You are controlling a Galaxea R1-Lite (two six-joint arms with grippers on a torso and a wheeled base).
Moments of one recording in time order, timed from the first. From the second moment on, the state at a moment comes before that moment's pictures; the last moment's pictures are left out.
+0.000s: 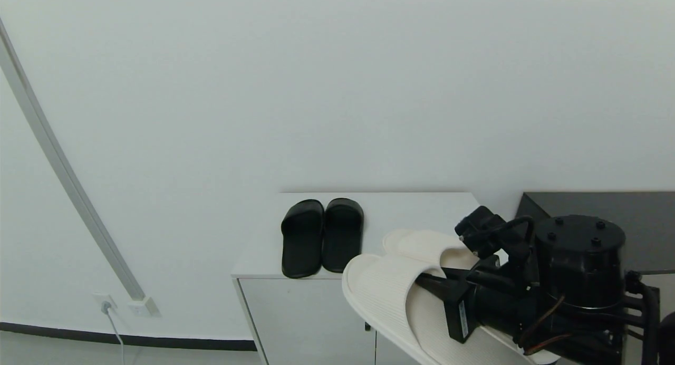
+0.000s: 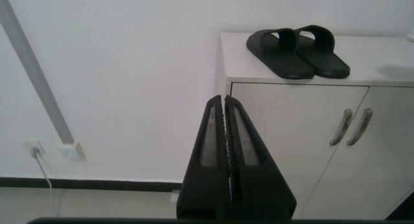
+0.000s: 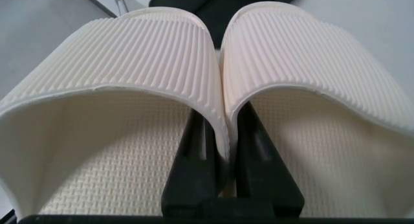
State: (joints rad) left arm 0.00 0.00 0.00 0.00 0.05 -0.02; right arm 0.81 1.62 -0.57 -0.74 -0.03 0.07
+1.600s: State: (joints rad) left arm 0.00 0.00 0.00 0.00 0.05 -0.02; right arm 0.80 1.58 -0.49 -0.75 0.00 0.06
